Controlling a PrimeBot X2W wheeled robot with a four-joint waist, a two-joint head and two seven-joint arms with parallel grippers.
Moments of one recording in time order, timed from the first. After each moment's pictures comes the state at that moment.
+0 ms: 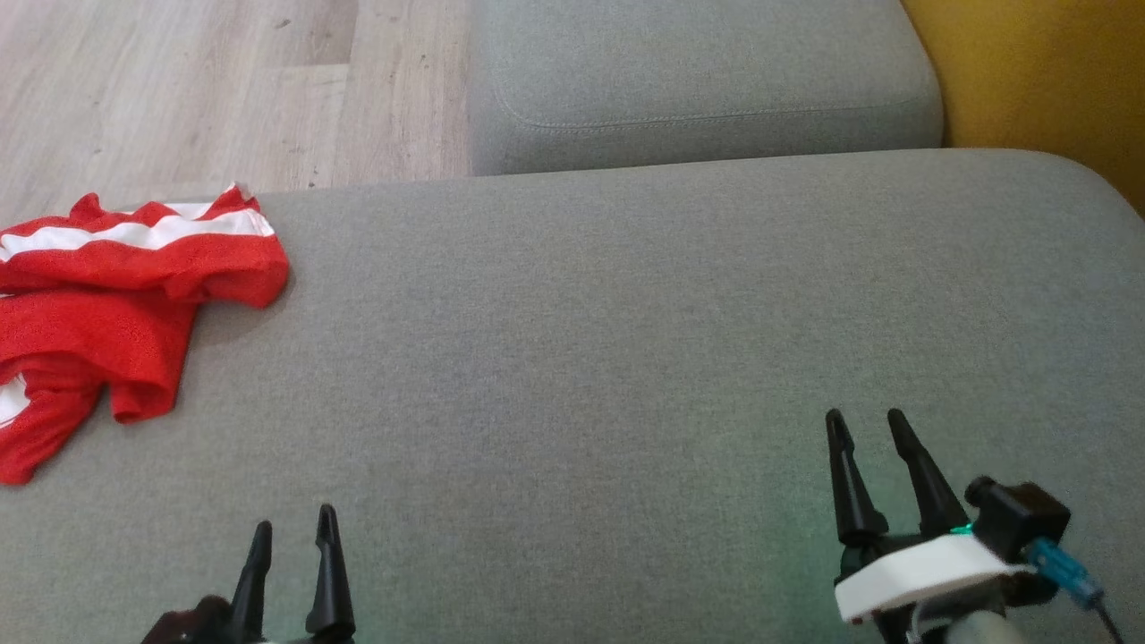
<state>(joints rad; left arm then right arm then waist) 0.17 0.09 -0.13 0.17 -0.47 -0.02 -0.15 0.04 -0.04 0.12 0.24 0.33 0.13 -0.18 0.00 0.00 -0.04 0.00</state>
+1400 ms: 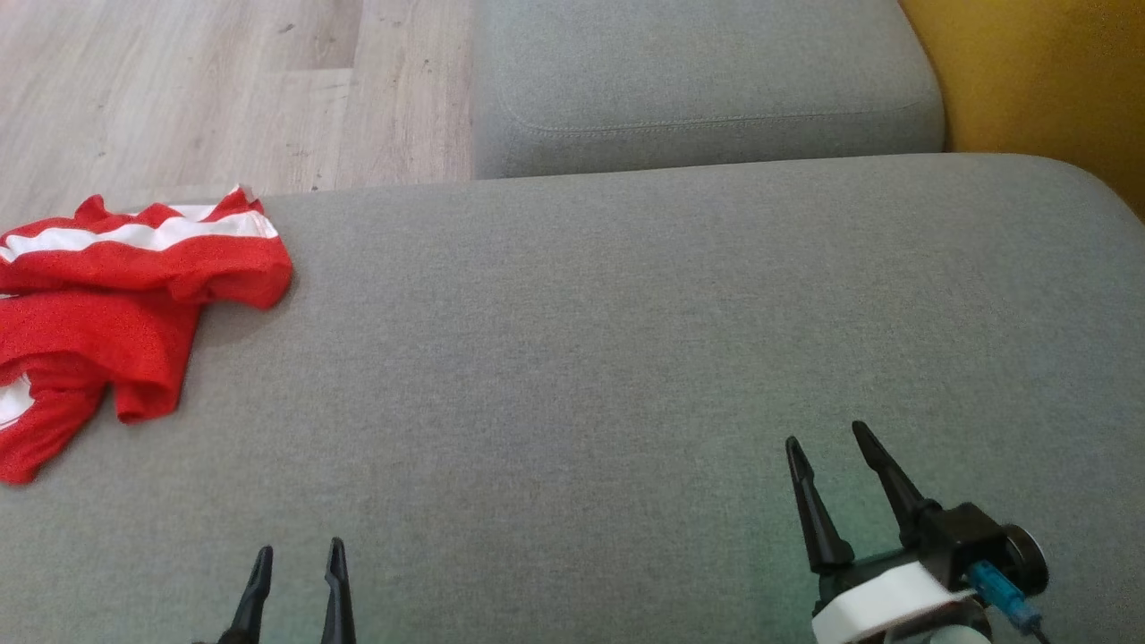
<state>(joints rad) 0.23 0.12 -0.15 0.16 -0.27 0.03 -0.19 0.06 -0.04 0.16 0.26 0.05 0.13 -0.25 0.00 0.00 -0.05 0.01</state>
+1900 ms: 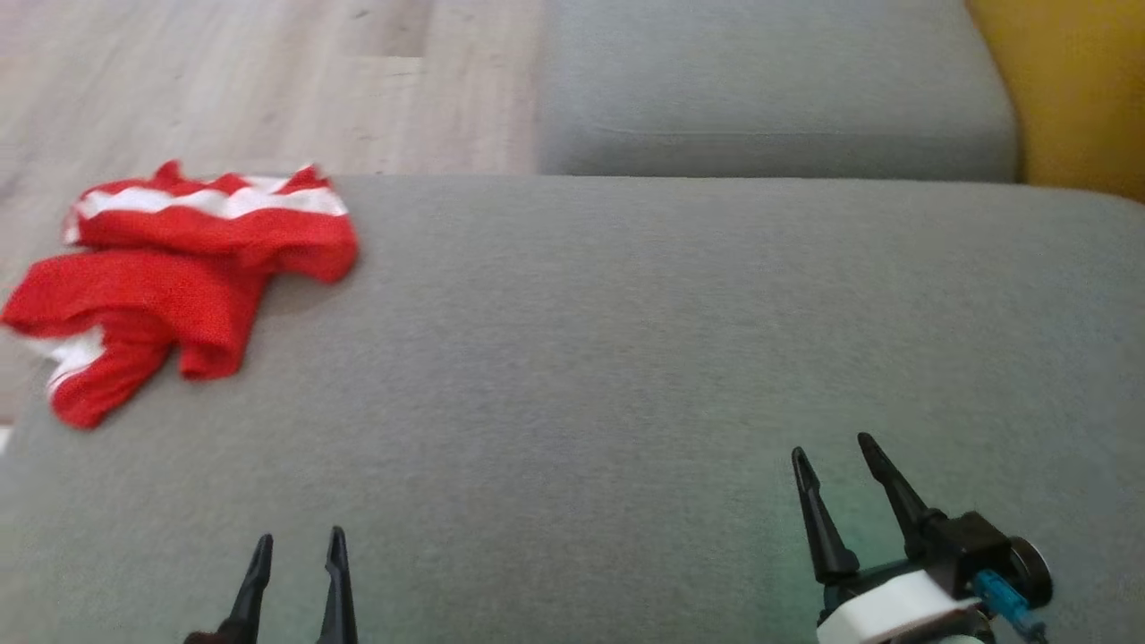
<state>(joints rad) 0.23 0.13 -0.16 0.12 -0.28 0.05 -0.17 0.08 -0.04 0.15 0.27 0.06 0.13 -0.25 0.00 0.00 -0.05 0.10</state>
